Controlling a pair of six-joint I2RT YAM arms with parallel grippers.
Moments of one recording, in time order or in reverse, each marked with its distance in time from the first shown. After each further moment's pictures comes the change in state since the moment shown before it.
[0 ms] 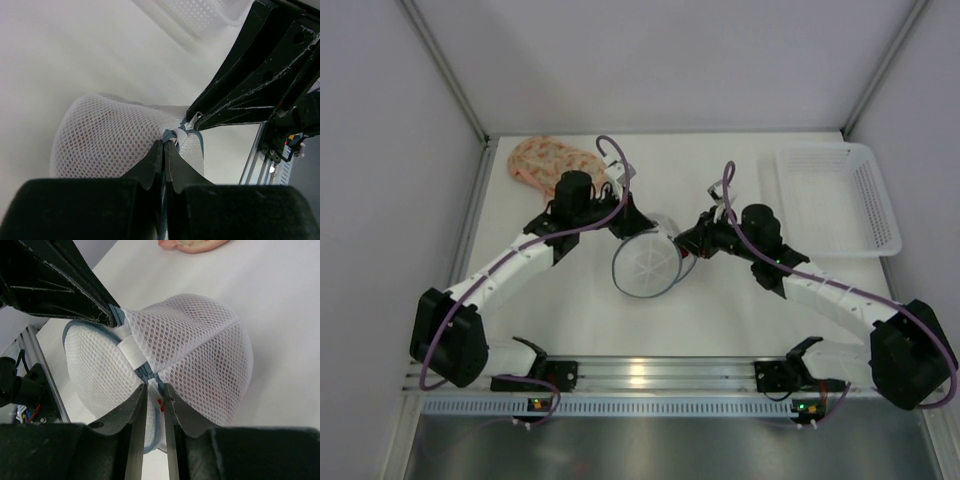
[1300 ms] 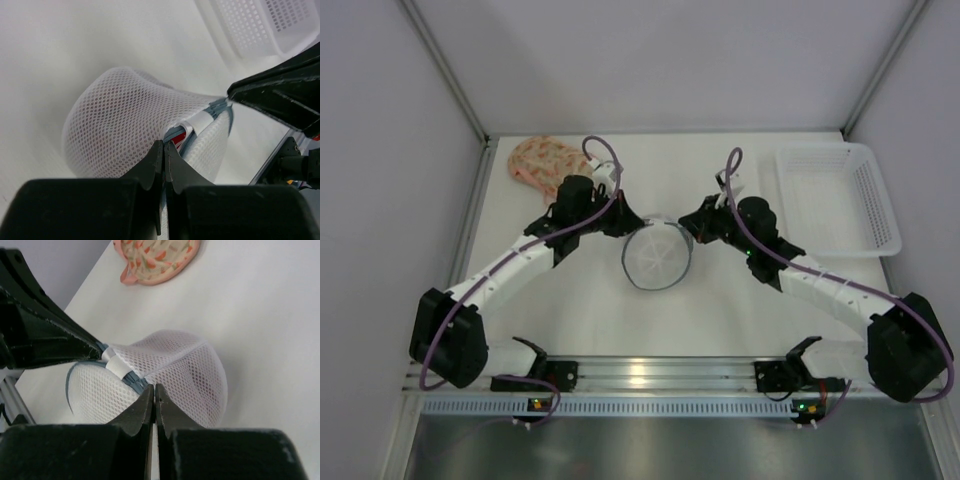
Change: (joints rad) left arm 0.000 0.010 -0.005 -0.061 -0.220 -0.190; right arm 0.014 0.049 0.054 0.018 0.206 0.087
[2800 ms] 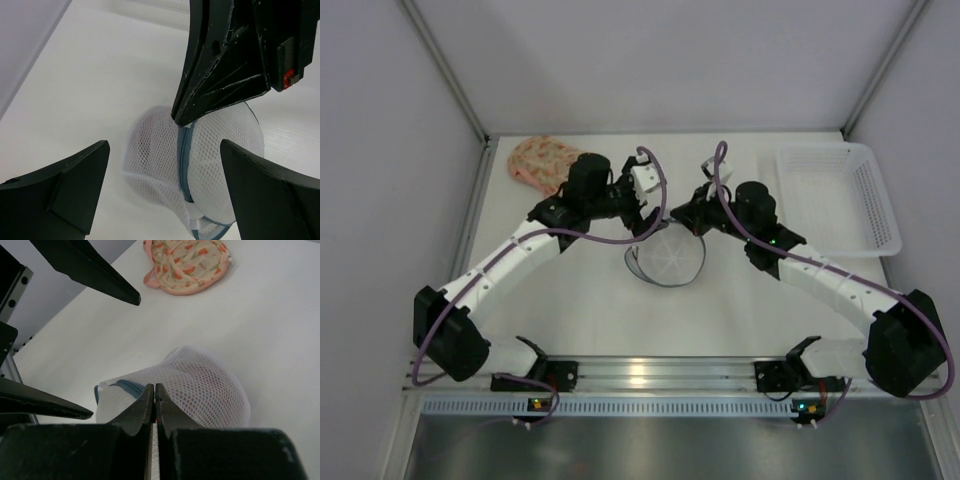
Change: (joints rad) left arm -0.122 0.016 0.253 -0.180 0.050 0.754; right arm 0.004 0.028 0.148 -0.082 -0.107 -0.187
